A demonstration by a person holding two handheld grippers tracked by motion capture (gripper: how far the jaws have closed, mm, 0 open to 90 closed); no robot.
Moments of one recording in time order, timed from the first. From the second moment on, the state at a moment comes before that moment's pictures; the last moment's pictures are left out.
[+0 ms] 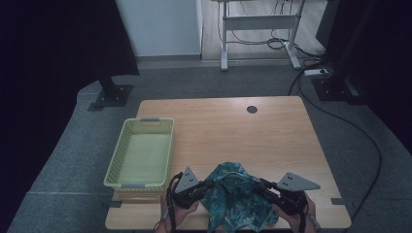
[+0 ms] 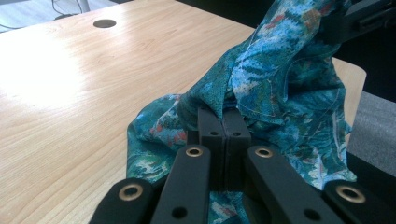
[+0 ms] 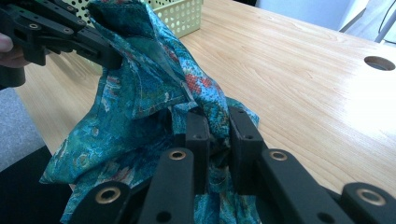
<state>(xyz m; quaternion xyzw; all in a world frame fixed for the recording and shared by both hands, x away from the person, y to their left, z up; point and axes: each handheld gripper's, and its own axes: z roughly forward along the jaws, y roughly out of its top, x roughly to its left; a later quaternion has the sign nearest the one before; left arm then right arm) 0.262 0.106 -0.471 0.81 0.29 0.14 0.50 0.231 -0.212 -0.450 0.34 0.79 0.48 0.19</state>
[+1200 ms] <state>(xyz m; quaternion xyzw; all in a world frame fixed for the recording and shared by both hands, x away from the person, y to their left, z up) 0.304 0.105 -0.468 0.80 0.31 0.13 0.49 0.258 -0.208 -0.456 0.36 0.77 0.49 0.19</state>
